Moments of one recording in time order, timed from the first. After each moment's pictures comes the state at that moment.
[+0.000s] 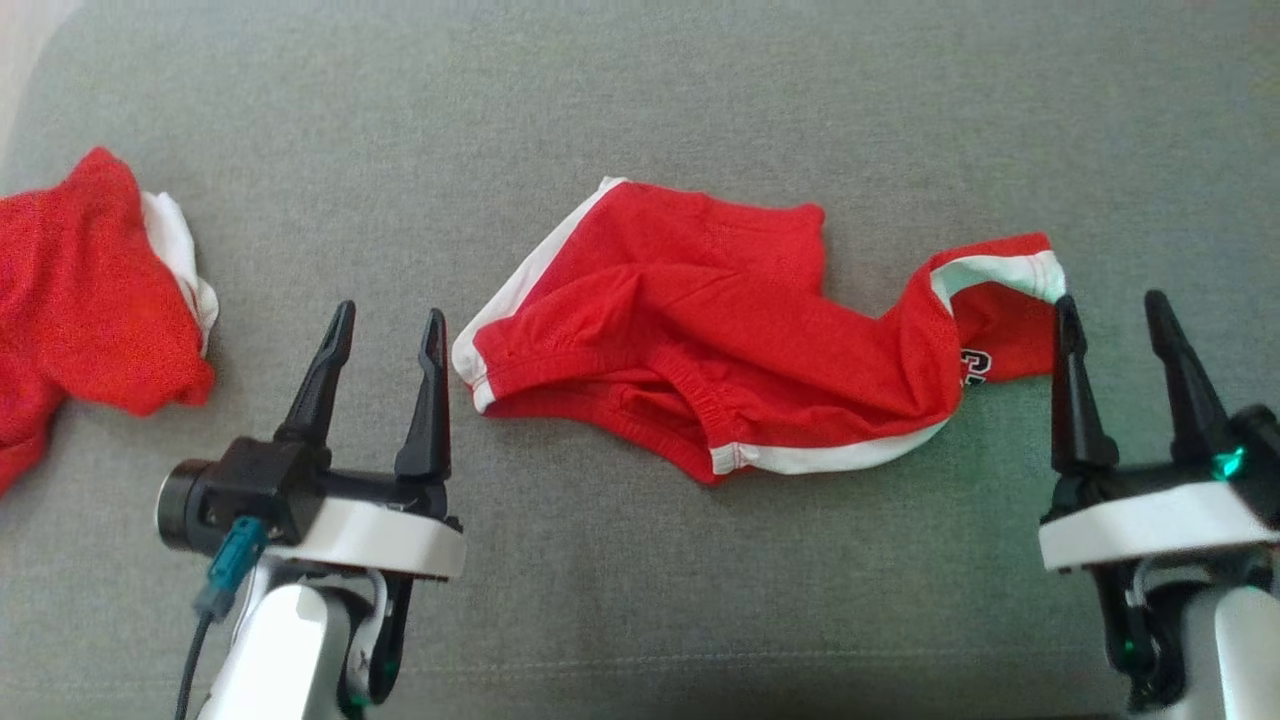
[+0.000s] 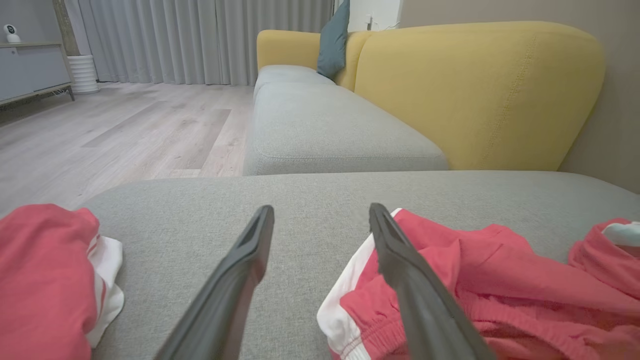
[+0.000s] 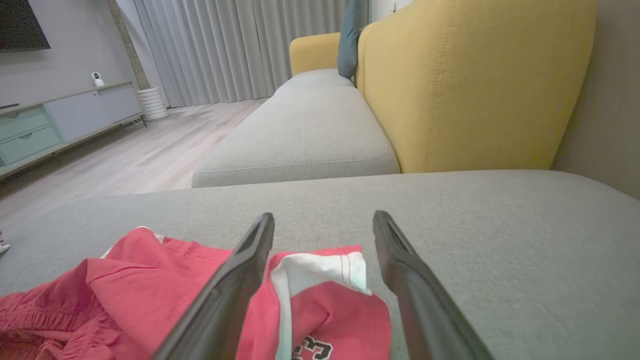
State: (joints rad) left arm -0.13 0.13 -0.28 0.03 -0.19 0.10 -0.25; right arm -0.04 -0.05 -0.06 -0.10 0.15 0.13 -0.01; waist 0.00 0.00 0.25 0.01
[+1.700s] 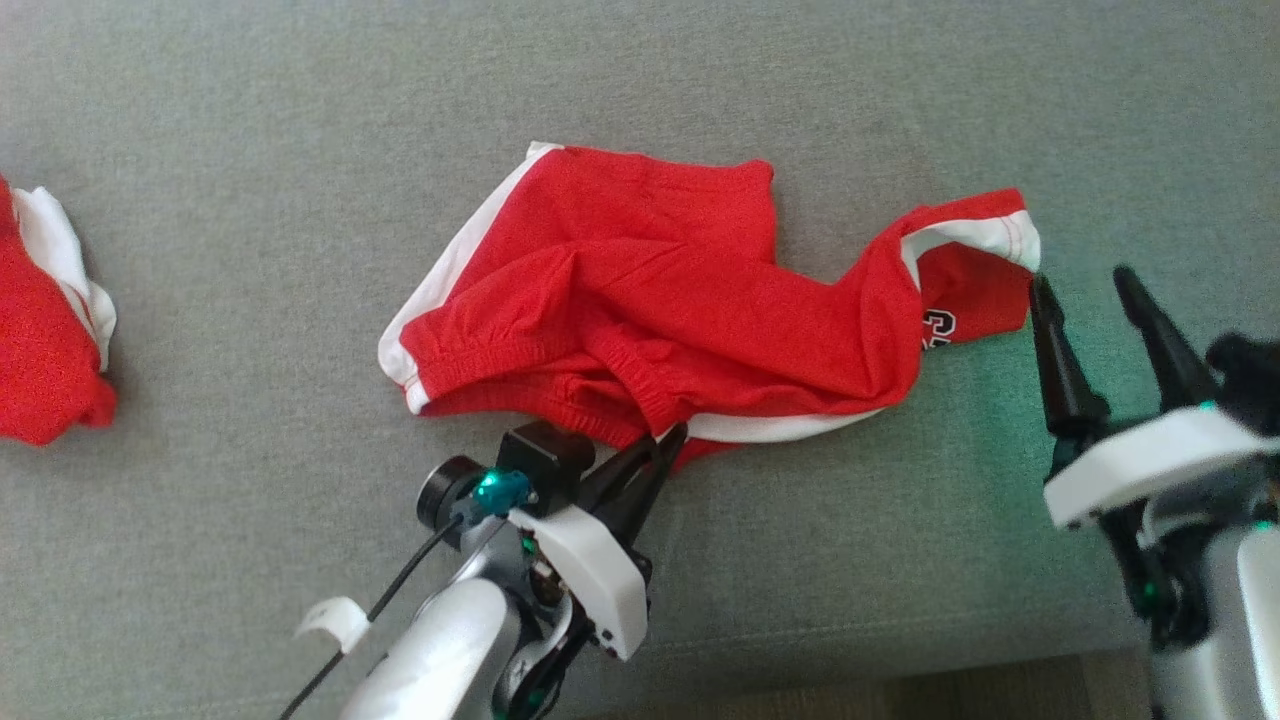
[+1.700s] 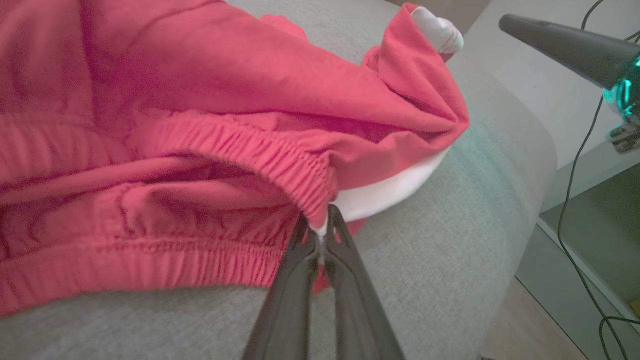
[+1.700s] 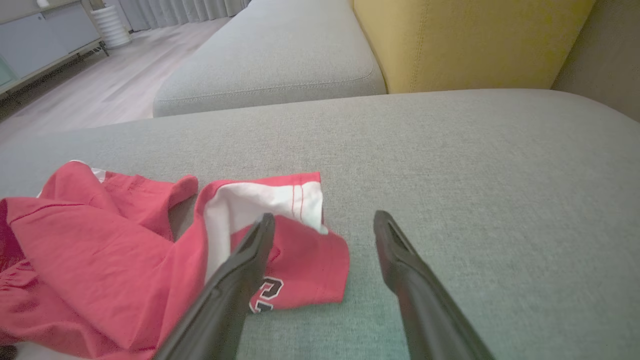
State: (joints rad) left arm -0.26 0.07 -0.64 0.26 -0.34 -0.10 -0.01; right arm -0.12 -0.14 -0.02 -0.05 0.24 0.13 0.18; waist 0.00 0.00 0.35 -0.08
